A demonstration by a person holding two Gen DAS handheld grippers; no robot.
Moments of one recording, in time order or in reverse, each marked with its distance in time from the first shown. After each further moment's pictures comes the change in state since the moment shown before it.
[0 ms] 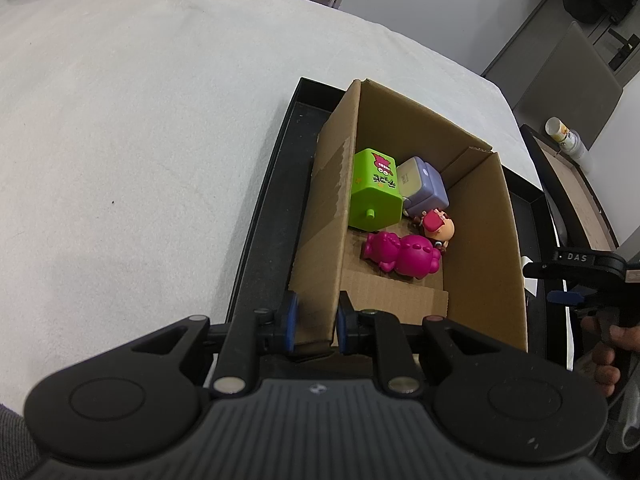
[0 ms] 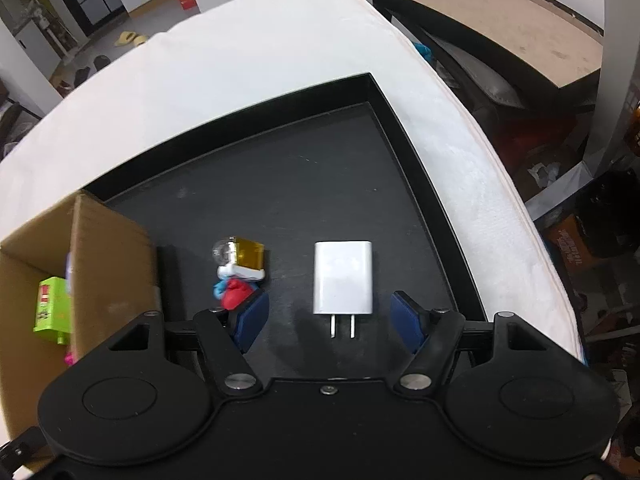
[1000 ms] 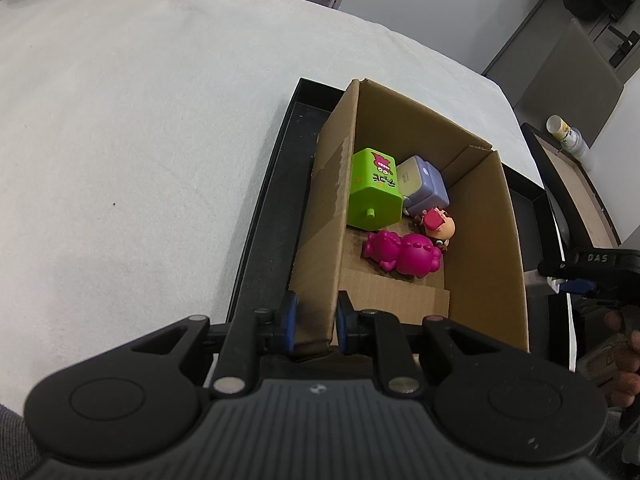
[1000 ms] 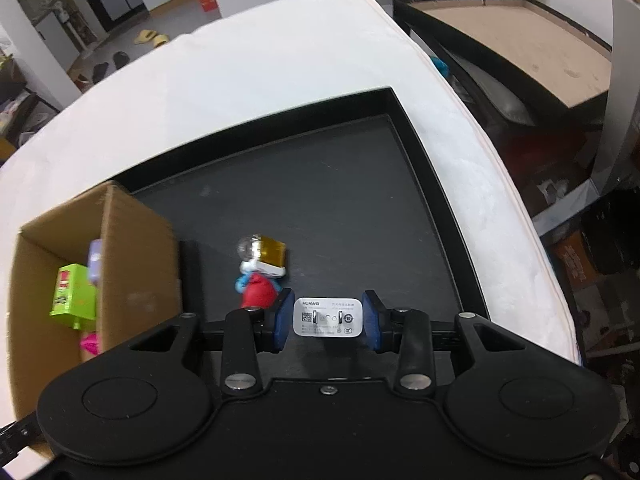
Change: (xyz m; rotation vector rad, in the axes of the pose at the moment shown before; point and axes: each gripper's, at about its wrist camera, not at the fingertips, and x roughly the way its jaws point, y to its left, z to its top) left arm 0.001 -0.002 -0.001 0.010 -0.002 0.011; right arm -0.024 0.011 -0.005 -0.058 -0.032 0.040
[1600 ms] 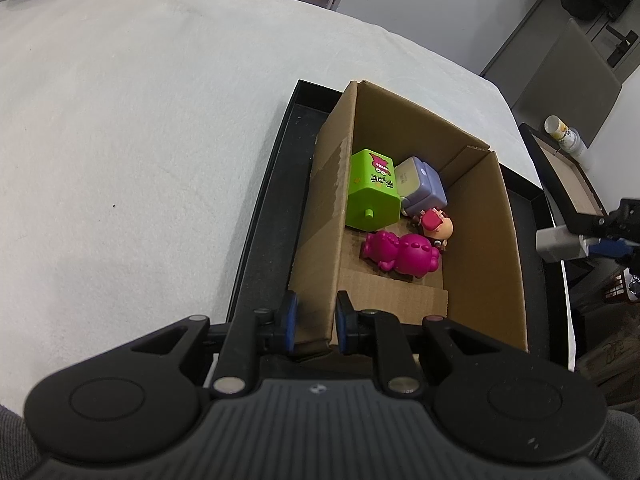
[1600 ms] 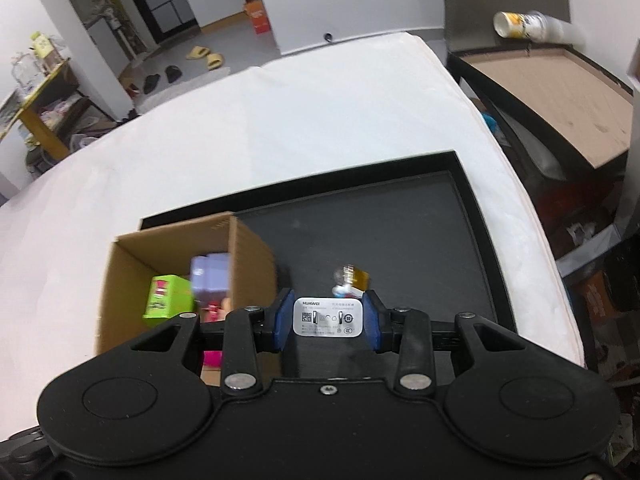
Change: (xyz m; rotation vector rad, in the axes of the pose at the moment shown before) left arm -0.001 -0.001 0.002 0.002 -0.002 -0.001; right arm -0.055 0.039 0.013 -0.076 -0.076 0.115
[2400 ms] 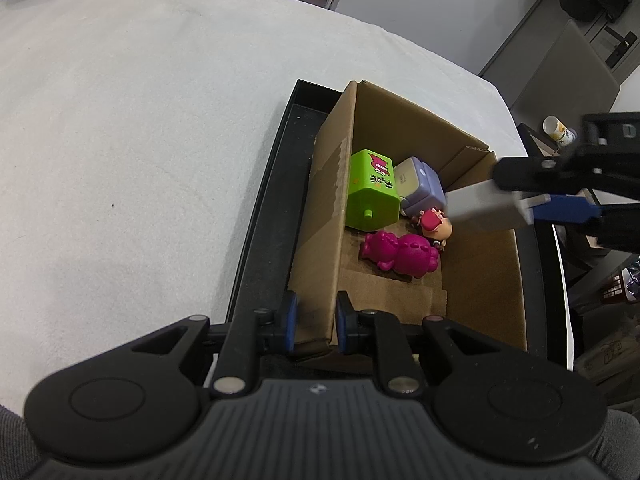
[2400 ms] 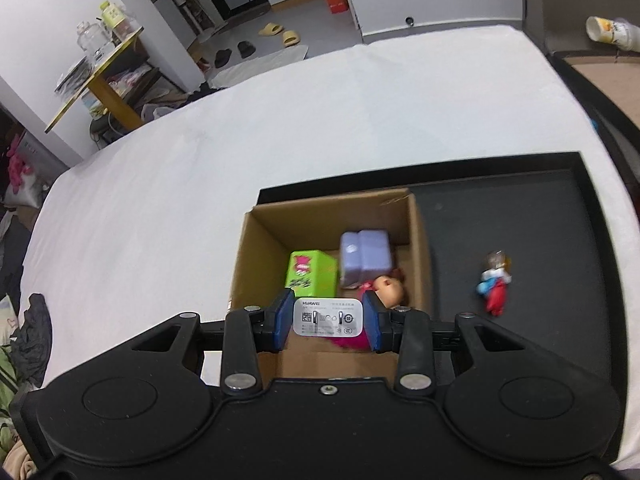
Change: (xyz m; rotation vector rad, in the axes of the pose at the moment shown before) left arm 0.000 -0.001 -0.001 -0.002 -0.001 -0.003; right arm 0.002 0.094 -0.005 -0.059 0.070 0.184
